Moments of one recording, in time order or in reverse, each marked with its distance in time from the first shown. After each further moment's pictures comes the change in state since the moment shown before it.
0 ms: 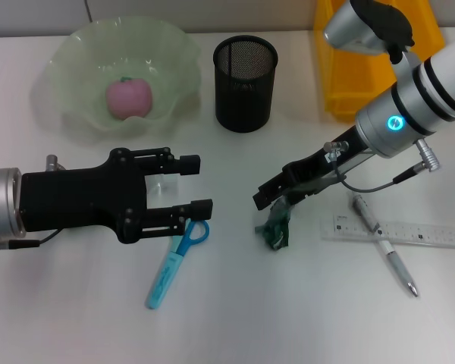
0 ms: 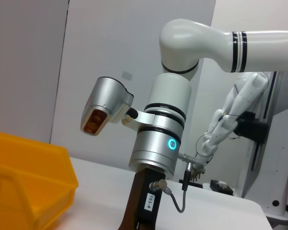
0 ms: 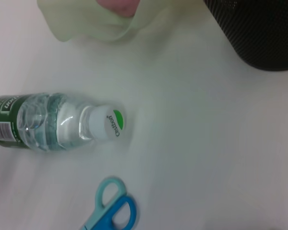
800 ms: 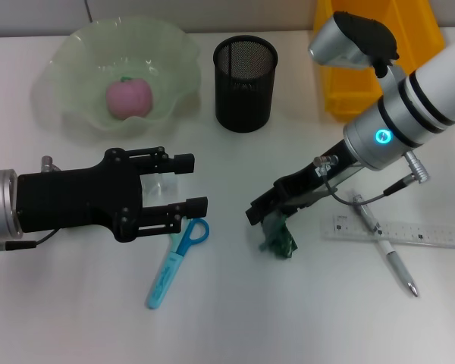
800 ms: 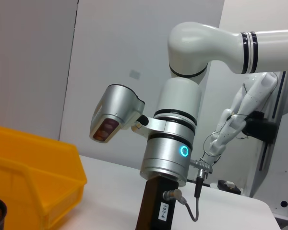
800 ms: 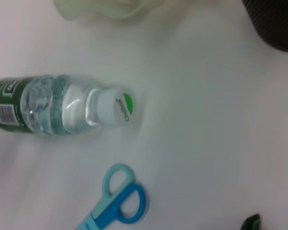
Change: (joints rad) left arm 0.011 0.001 -0.006 0.000 0.000 -0.015 0.004; right arm 0.005 0.001 -0.089 0.043 0.064 0.030 -0.002
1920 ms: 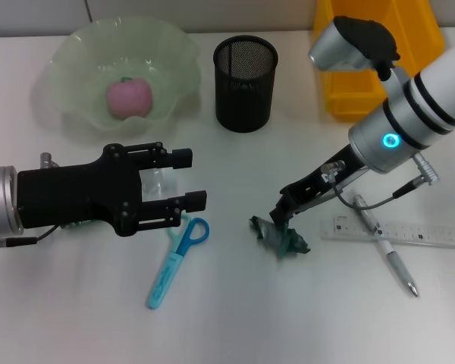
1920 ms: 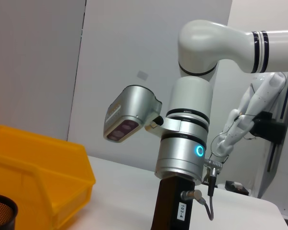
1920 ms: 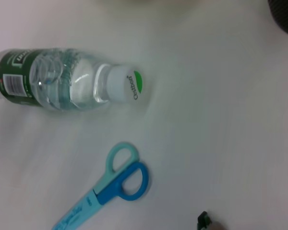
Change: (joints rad) left arm 0.000 -0.001 -0.004 0.000 -0.005 -0.020 0.001; right arm -0.026 -0.002 -0.035 -0.057 0.001 -0.046 -0.045
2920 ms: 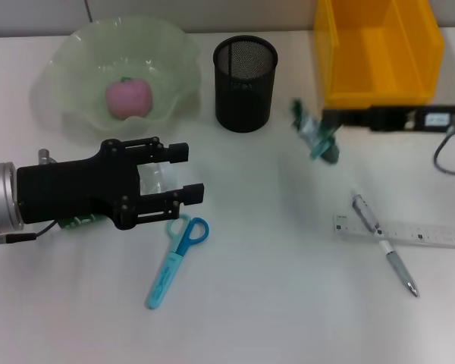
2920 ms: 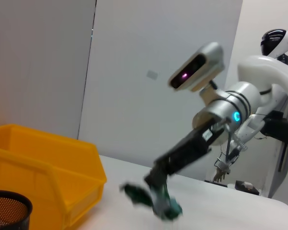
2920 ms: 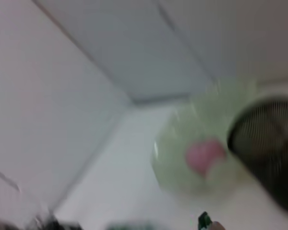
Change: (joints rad) left arm 0.000 0.000 -0.003 -0.001 -0.003 -0.028 0.000; right arm -0.442 -0.007 0.282 -0.326 0.507 -0.101 -0.430
